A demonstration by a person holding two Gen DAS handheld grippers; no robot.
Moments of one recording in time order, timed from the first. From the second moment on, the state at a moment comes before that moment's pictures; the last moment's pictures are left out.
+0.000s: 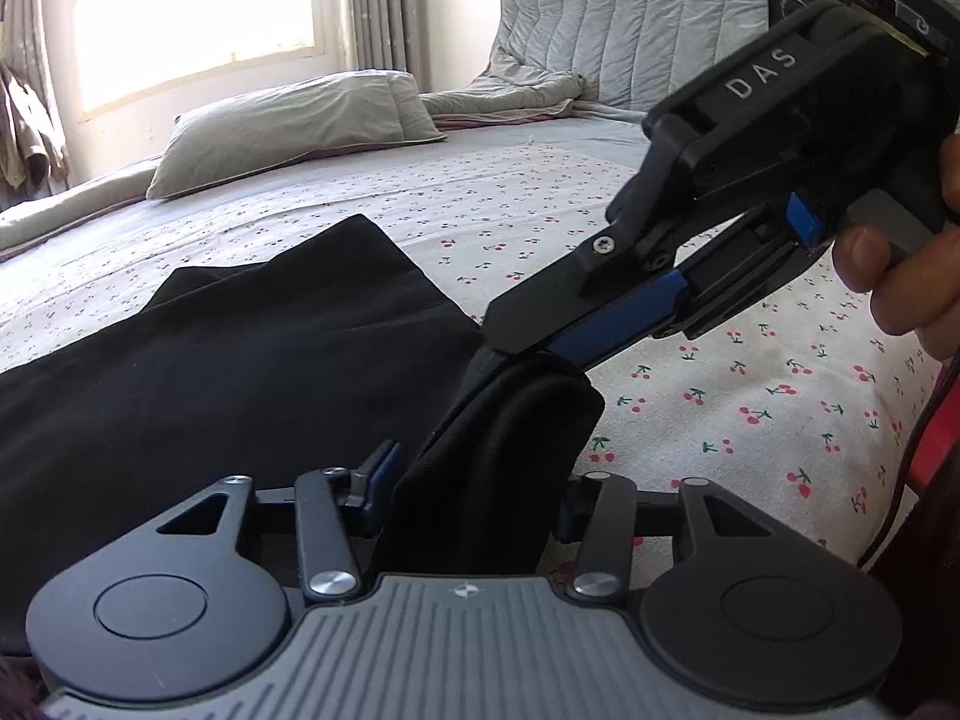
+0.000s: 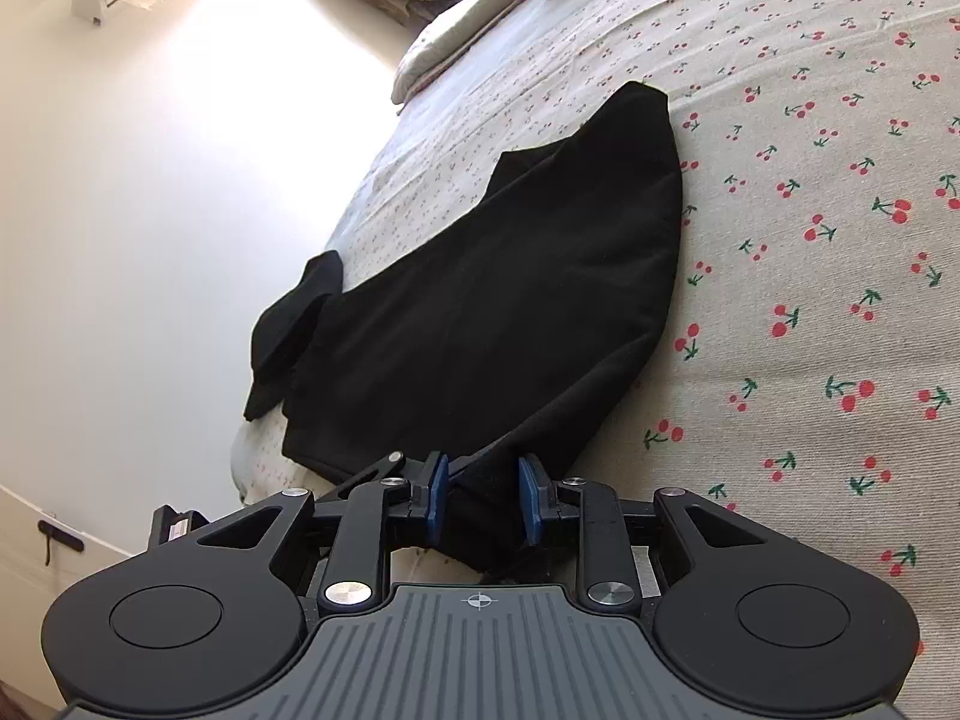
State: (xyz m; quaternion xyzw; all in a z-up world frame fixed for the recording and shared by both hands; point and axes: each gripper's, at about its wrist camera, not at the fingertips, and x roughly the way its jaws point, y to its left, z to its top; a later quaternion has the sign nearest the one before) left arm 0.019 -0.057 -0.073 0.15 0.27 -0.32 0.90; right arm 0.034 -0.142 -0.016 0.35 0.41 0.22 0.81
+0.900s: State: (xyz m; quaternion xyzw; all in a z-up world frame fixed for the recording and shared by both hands) left arm 0.015 -0.047 -0.073 0.09 0.25 -0.34 0.90; right arm 0.140 -0.165 -0.058 0.34 0.33 0.11 0.87
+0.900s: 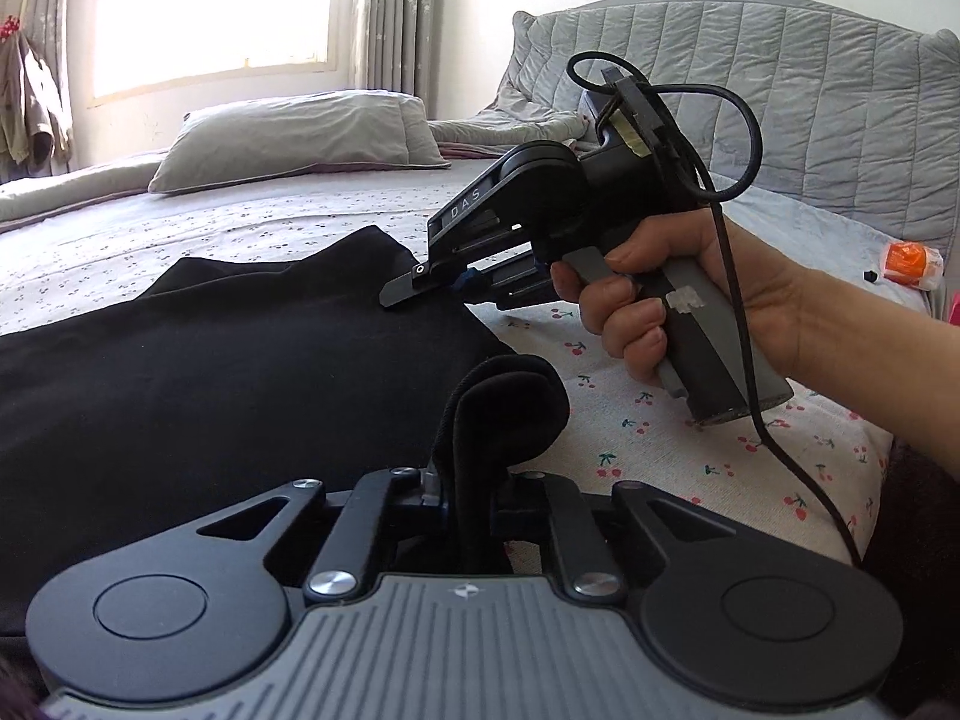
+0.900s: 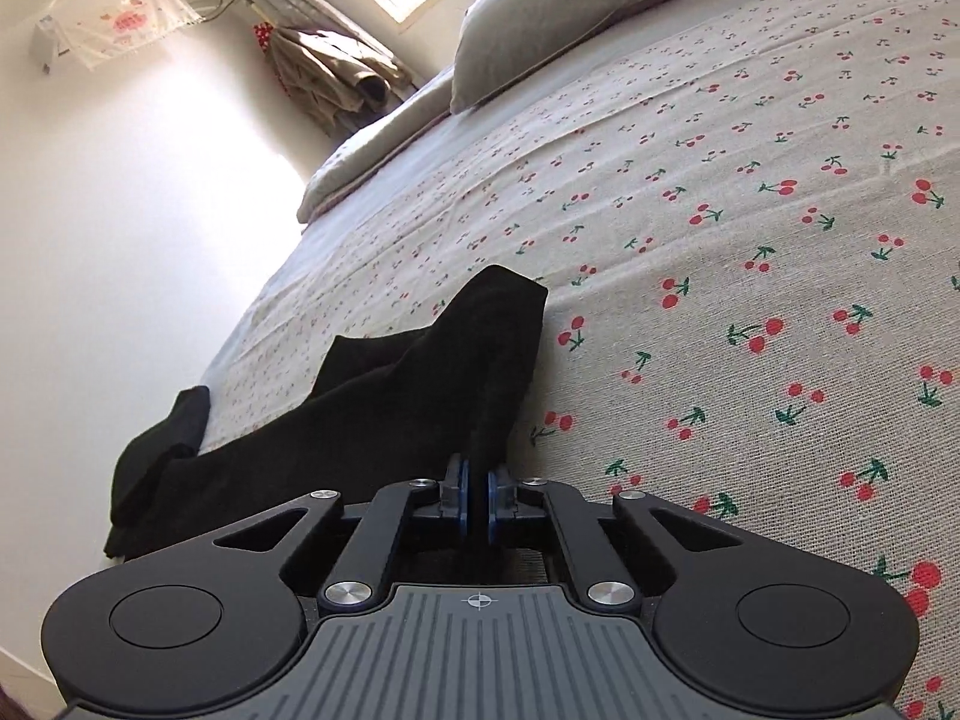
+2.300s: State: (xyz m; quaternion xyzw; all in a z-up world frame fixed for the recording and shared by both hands) left arm -0.007 0.034 -0.036 -0.15 0.29 -0.32 0.89; right arm 0.119 -0.129 0.016 0.36 0.30 0.14 0.87
